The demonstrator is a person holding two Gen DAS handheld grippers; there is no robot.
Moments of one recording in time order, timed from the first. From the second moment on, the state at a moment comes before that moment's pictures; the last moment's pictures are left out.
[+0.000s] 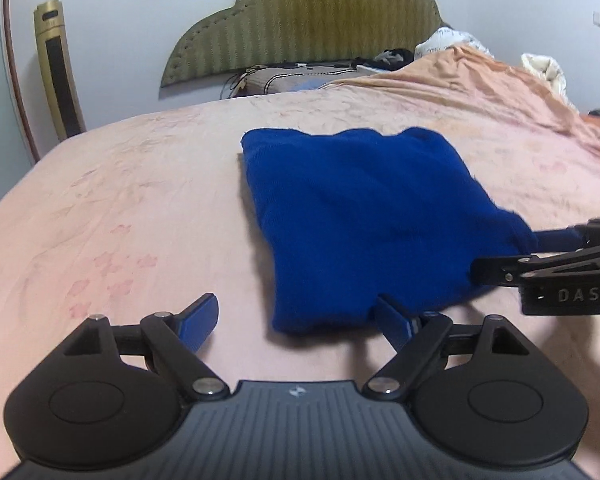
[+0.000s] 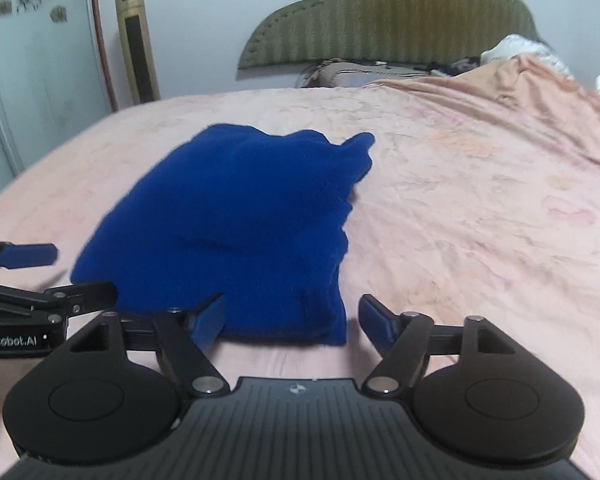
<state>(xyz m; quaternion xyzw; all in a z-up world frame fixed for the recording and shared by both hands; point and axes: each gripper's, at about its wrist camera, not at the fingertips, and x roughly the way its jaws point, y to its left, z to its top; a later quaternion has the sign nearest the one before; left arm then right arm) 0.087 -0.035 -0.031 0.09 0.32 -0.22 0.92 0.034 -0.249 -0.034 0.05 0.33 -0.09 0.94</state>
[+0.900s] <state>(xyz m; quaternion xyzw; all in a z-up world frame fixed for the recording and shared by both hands) 0.057 -0.031 -0.059 0.04 0.34 -0.14 0.93 -0.006 -0.222 -0.058 0.05 0.32 -0.13 0.94</state>
